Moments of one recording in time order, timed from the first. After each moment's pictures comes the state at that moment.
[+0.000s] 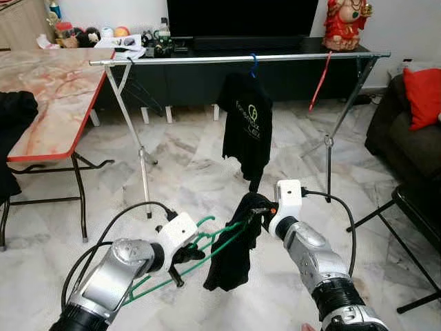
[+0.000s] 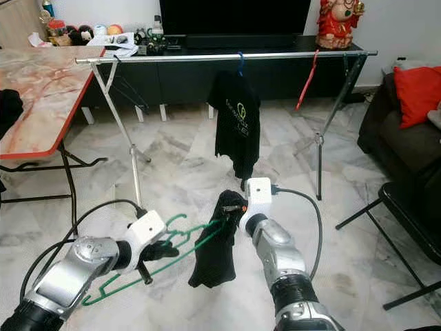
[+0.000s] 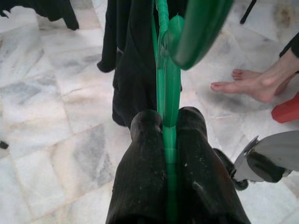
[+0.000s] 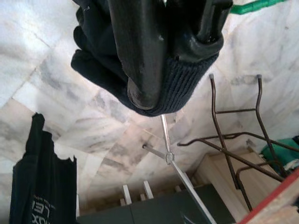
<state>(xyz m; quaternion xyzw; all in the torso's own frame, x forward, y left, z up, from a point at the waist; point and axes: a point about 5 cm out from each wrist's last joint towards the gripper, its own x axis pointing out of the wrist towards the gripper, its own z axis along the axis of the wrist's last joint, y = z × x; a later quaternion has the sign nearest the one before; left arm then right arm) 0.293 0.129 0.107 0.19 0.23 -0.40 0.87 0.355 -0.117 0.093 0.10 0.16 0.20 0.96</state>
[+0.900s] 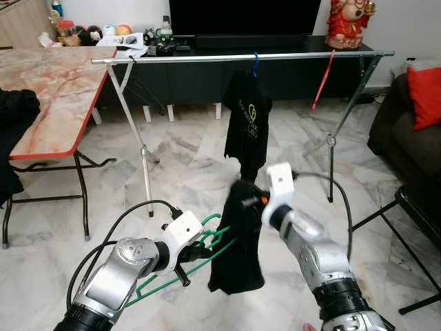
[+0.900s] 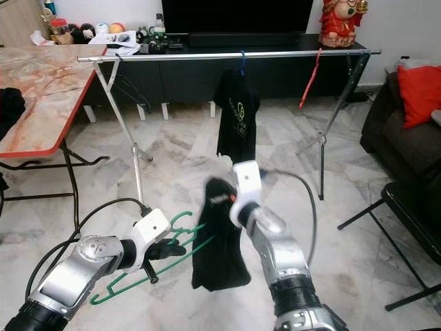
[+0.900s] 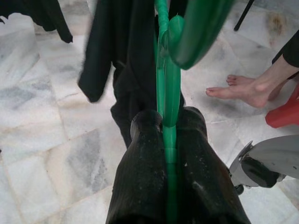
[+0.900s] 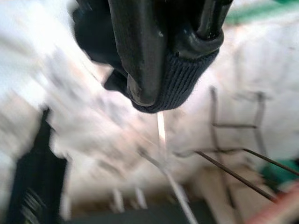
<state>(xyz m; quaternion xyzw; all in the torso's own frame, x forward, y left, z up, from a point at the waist) 0.293 0.125 0.108 0.18 0.22 -0.41 0.87 0.348 -0.118 0.099 0.05 0.17 0.21 0.96</state>
